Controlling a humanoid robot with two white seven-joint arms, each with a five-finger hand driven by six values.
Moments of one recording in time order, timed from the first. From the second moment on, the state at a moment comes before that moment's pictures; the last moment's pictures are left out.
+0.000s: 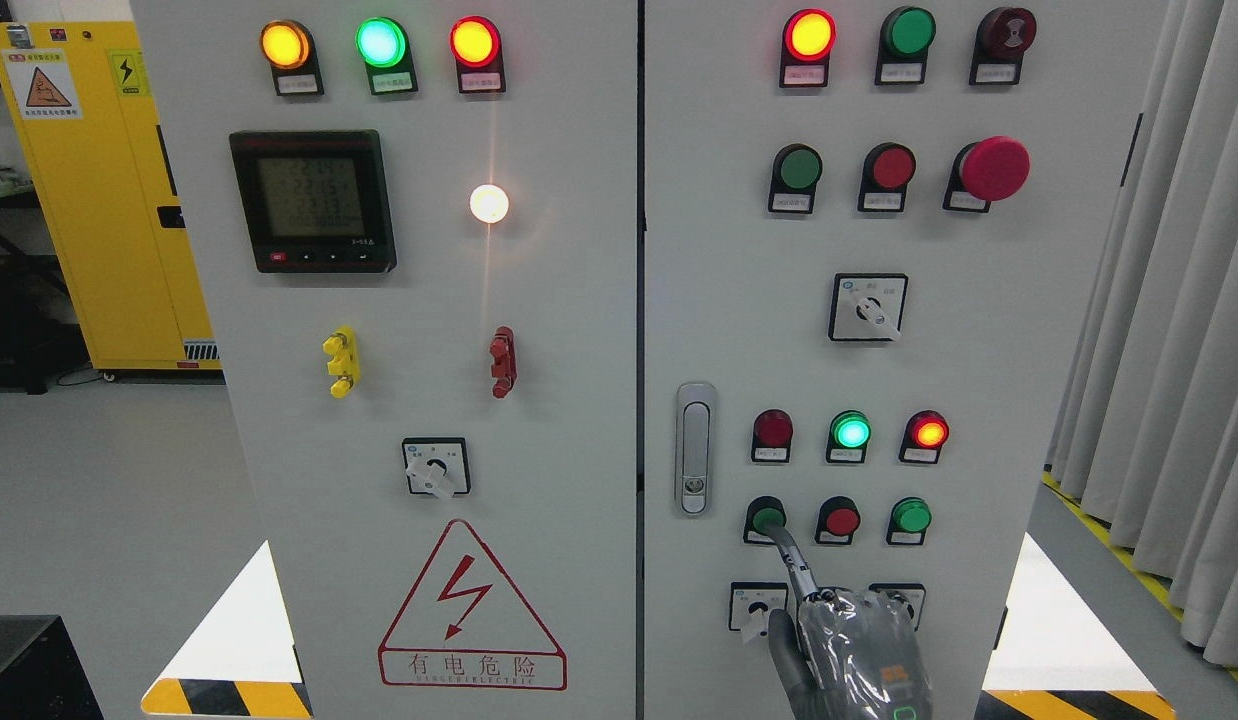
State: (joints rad) left arm 0.06 -0.10 -0.10 -0.13 0.08 -0.05 -0.06; right arm -0.21 0.10 0.07 -1.71 1.29 -0.18 -0.15
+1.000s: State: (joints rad) left arm 0.06 -0.10 -0.10 -0.13 0.08 -0.05 -0.06; right arm -0.23 0.10 0.07 -1.67 1.26 -0.16 -0.15
